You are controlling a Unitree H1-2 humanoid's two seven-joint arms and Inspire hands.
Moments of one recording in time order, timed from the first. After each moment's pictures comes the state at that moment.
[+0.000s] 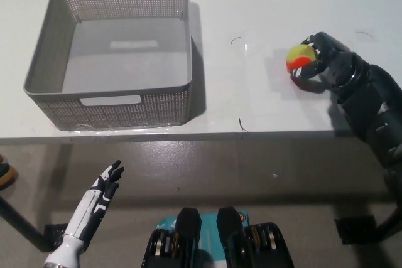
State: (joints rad) left_arm -0.08 0.21 -0.03 0.24 0.11 -0.31 -0.10; right_arm -1.16 -0.20 0.27 1.31 -0.46 0.12 0.01
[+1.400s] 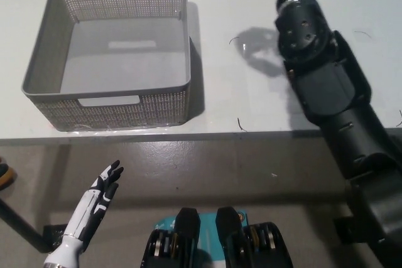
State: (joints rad) left_arm -0.07 0.21 -0.02 0.24 0.11 -0.30 -0.10; right_arm -1.13 -0.04 0.18 0.69 -0.34 0.06 -0.16
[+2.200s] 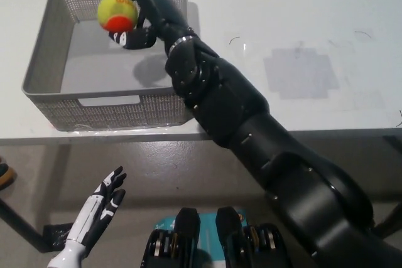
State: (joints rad) left_arm -0.07 0.21 -0.04 0.27 0.11 -0.31 -0.10; right_arm -1.30 0.21 0.32 1.17 -0.39 0.00 -0.17
